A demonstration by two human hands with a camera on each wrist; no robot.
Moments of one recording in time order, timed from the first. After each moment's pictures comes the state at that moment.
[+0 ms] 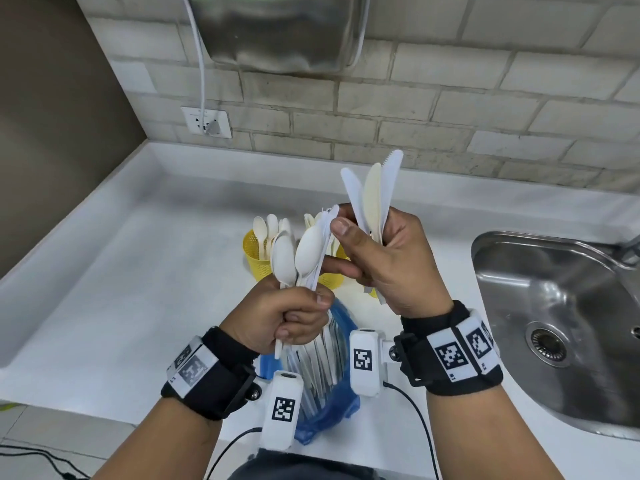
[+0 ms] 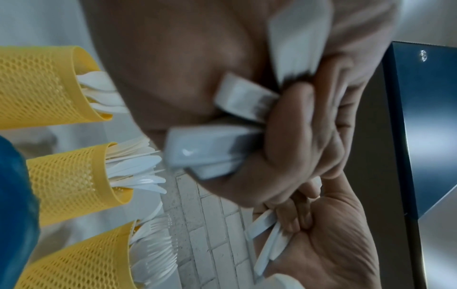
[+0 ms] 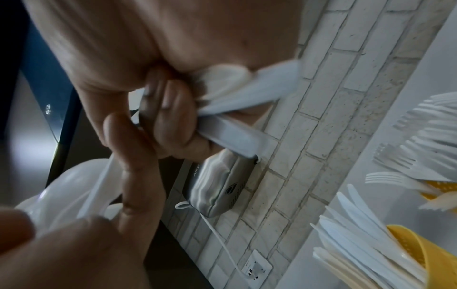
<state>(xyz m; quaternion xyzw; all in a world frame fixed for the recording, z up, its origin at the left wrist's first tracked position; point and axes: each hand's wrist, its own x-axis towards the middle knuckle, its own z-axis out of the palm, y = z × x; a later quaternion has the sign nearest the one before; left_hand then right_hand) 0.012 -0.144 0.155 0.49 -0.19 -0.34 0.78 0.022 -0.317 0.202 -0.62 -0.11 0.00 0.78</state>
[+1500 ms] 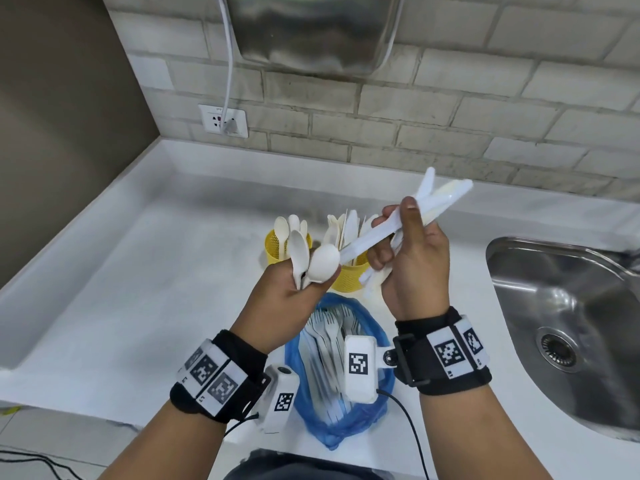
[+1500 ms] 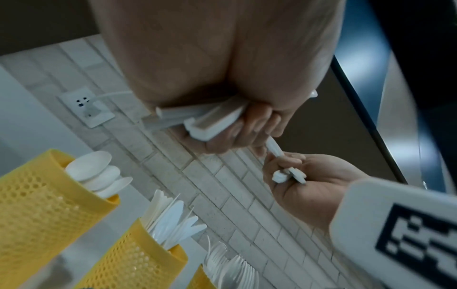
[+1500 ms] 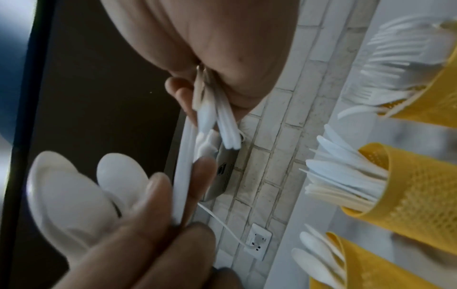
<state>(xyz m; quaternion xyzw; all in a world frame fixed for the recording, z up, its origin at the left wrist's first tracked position) 0.015 -0.109 0.142 0.79 -0.09 -0.02 0.61 0.044 -0.276 0.173 -0.48 0.04 -0.13 0.86</state>
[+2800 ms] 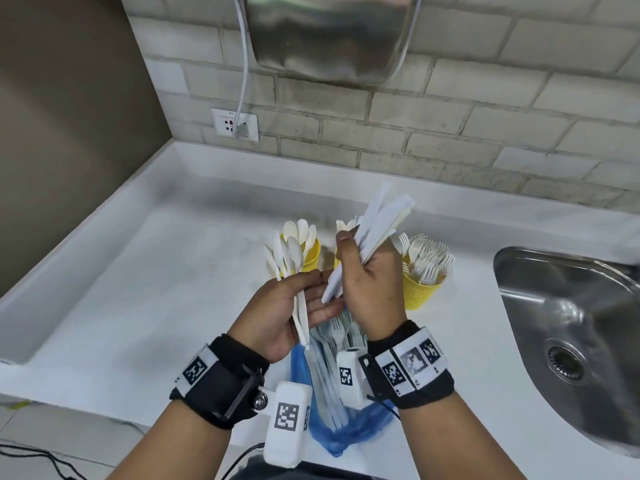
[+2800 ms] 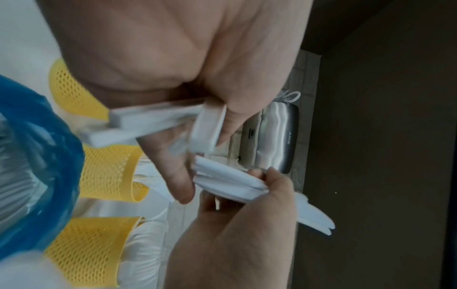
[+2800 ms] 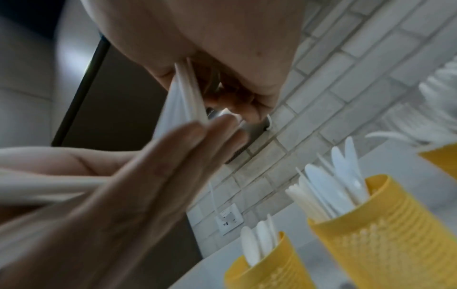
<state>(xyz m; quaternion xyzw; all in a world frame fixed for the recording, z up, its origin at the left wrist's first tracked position) 0.022 -0.106 0.138 0.41 0.14 -0.24 0.87 0.040 -0.237 0.149 -0.76 -0.05 -0.21 0.61</state>
